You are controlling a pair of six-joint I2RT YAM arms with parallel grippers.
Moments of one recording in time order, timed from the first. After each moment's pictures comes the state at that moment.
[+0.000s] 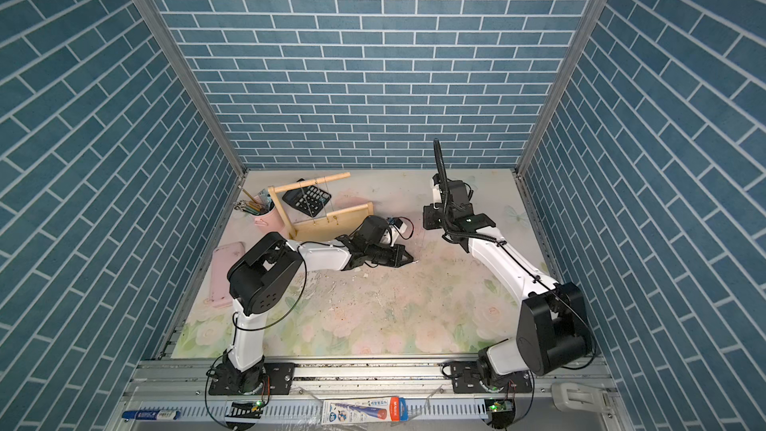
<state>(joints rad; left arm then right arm) -0.78 2.05 1.20 0.15 0.50 -0.62 0.40 1.45 1.10 -0.34 -0.06 0.19</state>
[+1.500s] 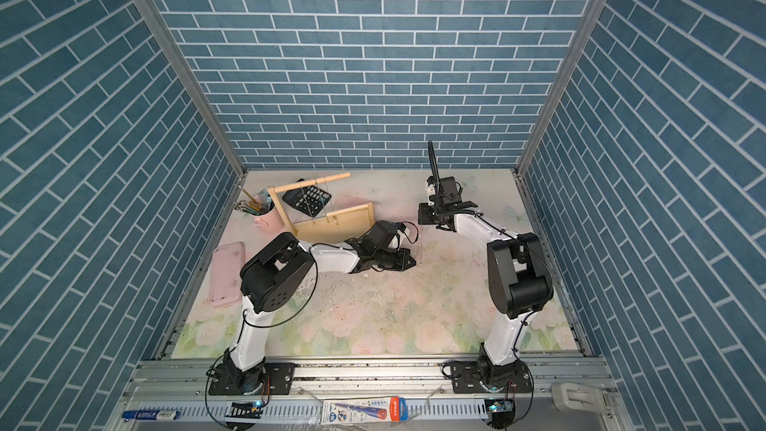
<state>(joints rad) -0.82 2.12 1.24 0.13 0.40 -0.68 0.34 1.81 1.25 -0.29 -0.20 0.22</state>
